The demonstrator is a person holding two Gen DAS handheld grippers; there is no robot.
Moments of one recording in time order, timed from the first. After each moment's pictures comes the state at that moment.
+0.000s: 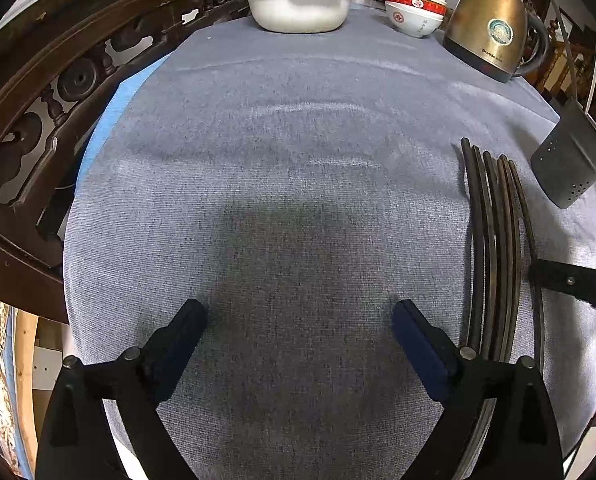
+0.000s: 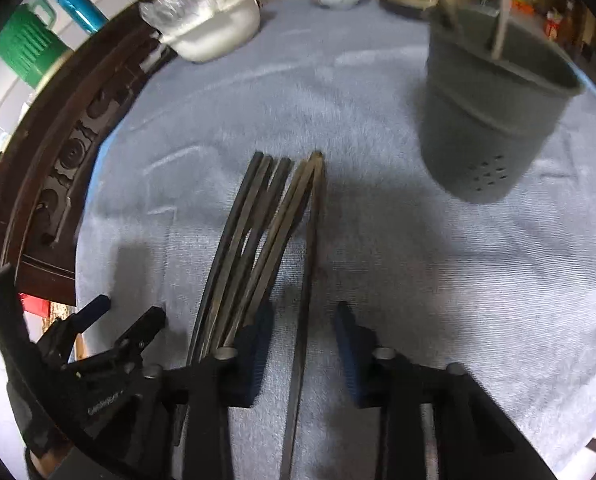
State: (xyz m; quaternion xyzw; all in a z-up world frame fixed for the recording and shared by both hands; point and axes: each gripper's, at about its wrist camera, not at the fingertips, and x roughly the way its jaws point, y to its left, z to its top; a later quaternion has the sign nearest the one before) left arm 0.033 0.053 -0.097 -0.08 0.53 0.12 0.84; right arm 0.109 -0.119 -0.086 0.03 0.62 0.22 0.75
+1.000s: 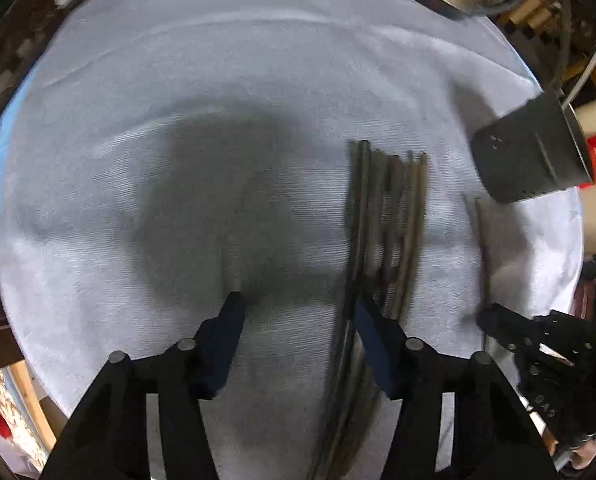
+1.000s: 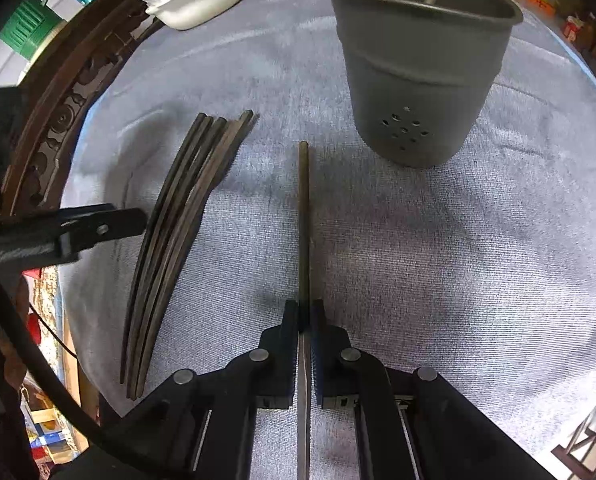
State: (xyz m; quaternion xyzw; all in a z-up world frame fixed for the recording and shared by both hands) left arm 0.148 -0.003 -0.080 -0.09 0.67 -0.02 0.73; right arm 0.108 -0.190 -0.084 -0.01 0.64 0.24 0.73
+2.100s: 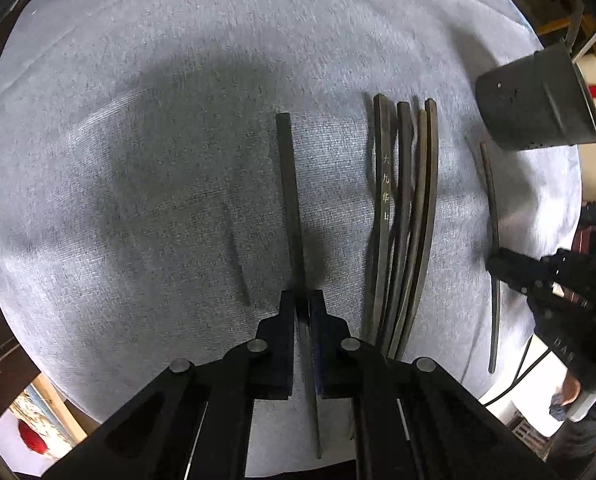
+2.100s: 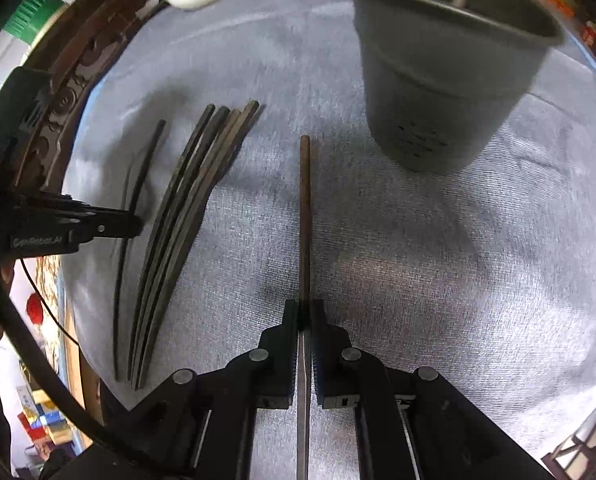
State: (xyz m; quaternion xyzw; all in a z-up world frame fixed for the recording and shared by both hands) left arm 0.181 0.016 -0.108 -0.06 0.75 -0.07 0.66; right arm 0.133 -0.170 -0.091 -0.05 0.68 0.25 0.69
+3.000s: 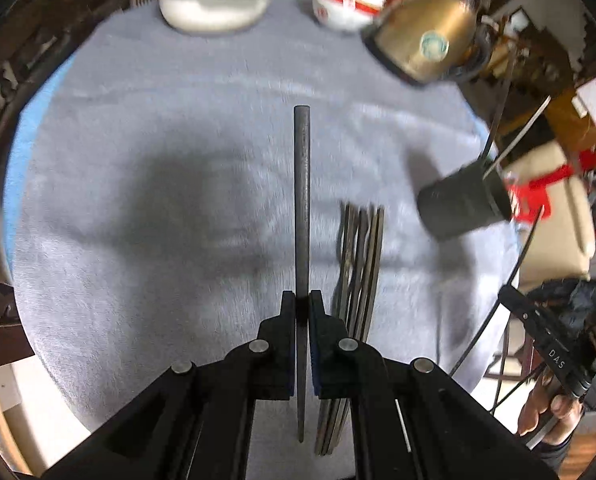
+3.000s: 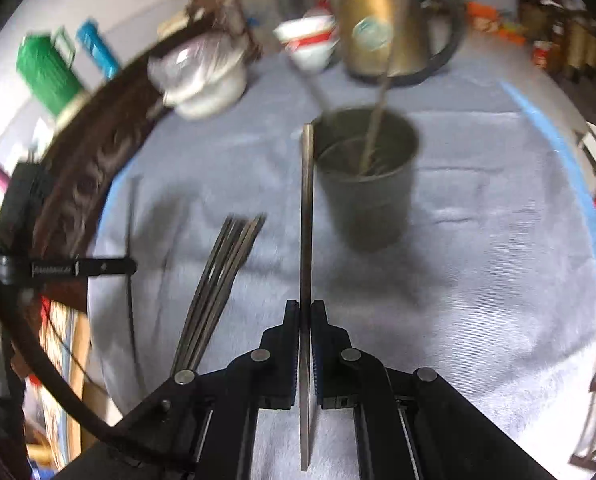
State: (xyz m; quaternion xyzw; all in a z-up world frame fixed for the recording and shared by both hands) left arm 0.110 0.078 -0.038 -0.18 0.58 -0.05 0.79; right arm 0.092 -0.221 -0.003 0.05 0.51 0.20 0.83
